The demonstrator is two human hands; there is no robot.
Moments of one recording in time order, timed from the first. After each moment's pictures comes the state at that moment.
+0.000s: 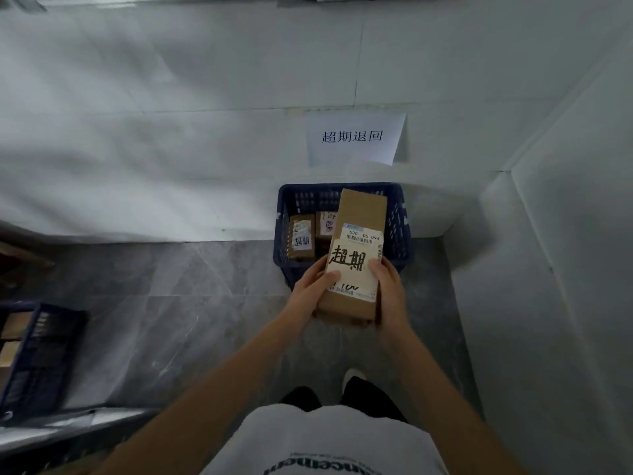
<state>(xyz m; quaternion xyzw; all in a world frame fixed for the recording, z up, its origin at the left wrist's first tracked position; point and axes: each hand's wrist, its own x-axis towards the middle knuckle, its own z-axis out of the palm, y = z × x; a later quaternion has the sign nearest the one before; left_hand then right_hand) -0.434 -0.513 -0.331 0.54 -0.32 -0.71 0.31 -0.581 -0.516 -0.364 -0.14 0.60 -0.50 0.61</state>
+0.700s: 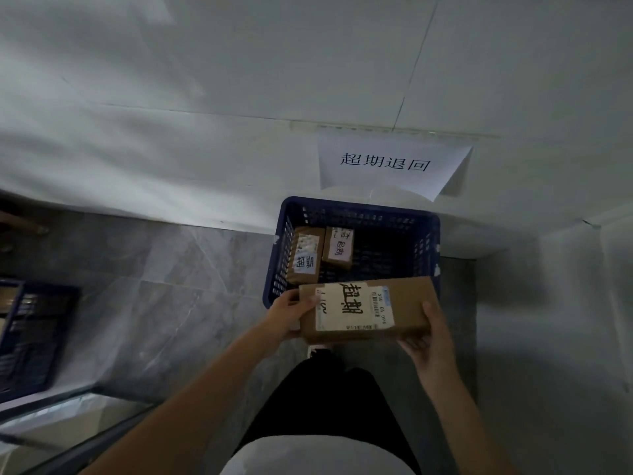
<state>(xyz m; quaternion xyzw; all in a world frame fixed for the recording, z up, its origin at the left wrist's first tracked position) -0.416 -0.732 -0.452 0.68 -0.16 -0.69 0.20 -0.674 -0.706 -0.470 0.02 0.65 -0.43 0.63</state>
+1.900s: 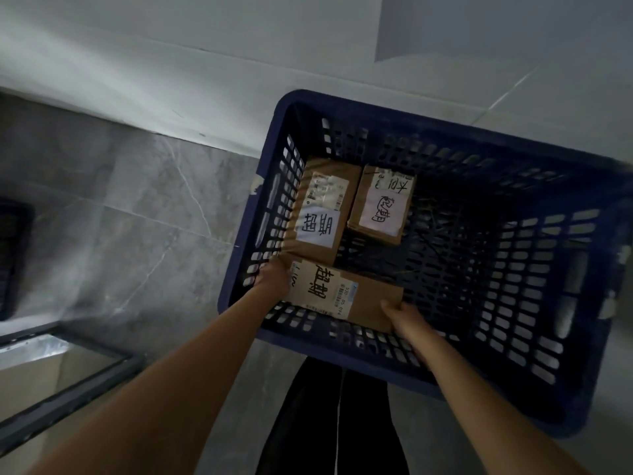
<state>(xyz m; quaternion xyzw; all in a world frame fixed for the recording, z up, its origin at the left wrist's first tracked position) -0.370 -0.817 -0.819 0.83 -0.28 -0.46 -0.15 -0.615 -0.806 -0.841 -0.25 0.70 0.11 0.65</state>
